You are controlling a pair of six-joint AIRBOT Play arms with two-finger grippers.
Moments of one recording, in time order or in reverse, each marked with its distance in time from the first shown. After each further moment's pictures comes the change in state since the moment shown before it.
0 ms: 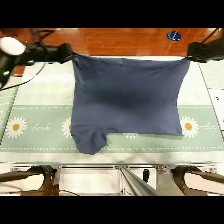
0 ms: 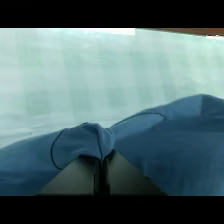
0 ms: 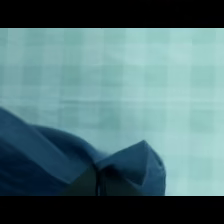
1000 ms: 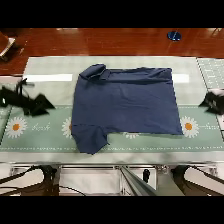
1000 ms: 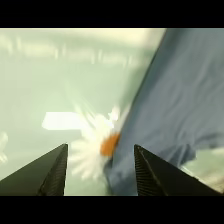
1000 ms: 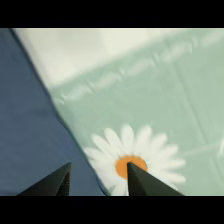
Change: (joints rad) left arm 0.486 0.146 -0.540 0.122 -0.527 0.040; right arm -0.507 0.151 -0.621 0.066 0.069 -0.039
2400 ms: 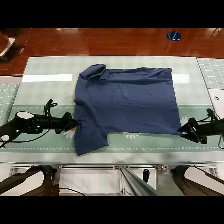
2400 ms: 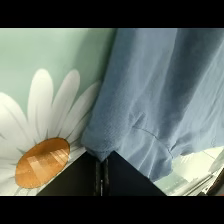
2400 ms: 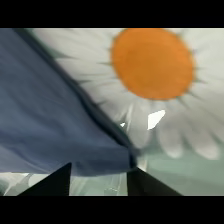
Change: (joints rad) left arm -0.257 0.106 -0.476 -0.418 0.423 0.154; right arm -0.087 -0.001 -0.420 0.215 -0.012 -0.132
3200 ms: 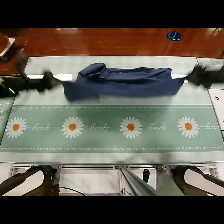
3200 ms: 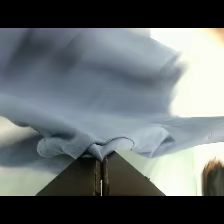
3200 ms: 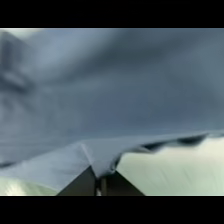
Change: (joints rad) left arm 0.062 0.051 0.689 -0.061 -0.130 -0.042; right arm 0.326 0.011 0.747 0.321 -0.055 -0.014
